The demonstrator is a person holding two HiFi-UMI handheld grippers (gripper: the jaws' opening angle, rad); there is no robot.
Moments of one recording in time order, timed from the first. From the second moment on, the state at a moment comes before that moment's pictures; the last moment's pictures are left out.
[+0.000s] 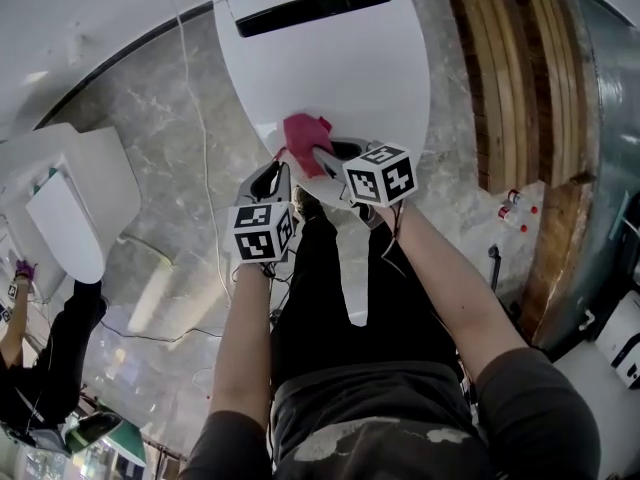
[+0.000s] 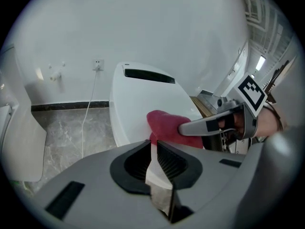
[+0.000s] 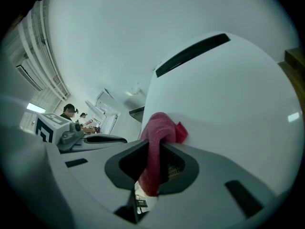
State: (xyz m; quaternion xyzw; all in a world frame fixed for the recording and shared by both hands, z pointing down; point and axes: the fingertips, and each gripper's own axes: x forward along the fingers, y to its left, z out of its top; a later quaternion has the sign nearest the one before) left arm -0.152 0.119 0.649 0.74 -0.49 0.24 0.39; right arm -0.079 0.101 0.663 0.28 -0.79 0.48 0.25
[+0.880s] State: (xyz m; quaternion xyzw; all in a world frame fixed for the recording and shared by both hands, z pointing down) left arm 0.038 0.150 0.640 0.74 -0.48 0.23 0.40; right arm 0.188 0.101 0.682 0.38 -0.74 0.51 0.22
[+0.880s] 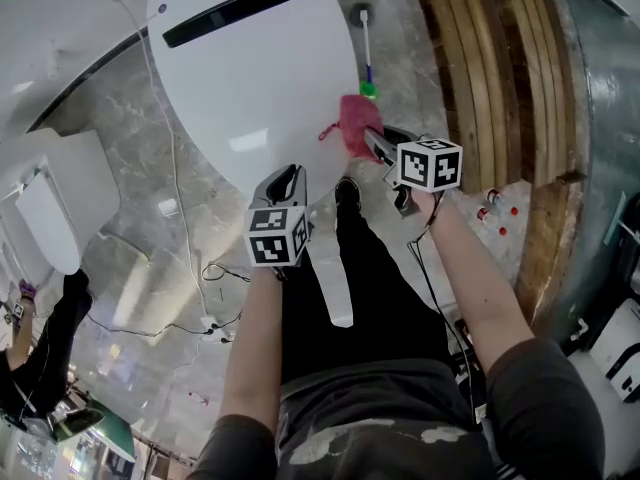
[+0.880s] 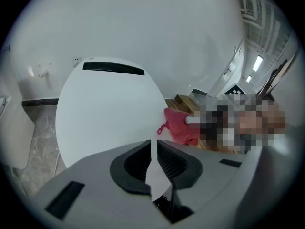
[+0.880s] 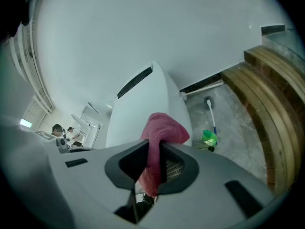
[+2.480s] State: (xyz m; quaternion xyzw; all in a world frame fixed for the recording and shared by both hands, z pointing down) left arm -0.050 0.225 0.648 0.75 -0.47 0.24 0.40; right arm 0.113 0.177 0.689 0.39 -0.73 0.51 0.22
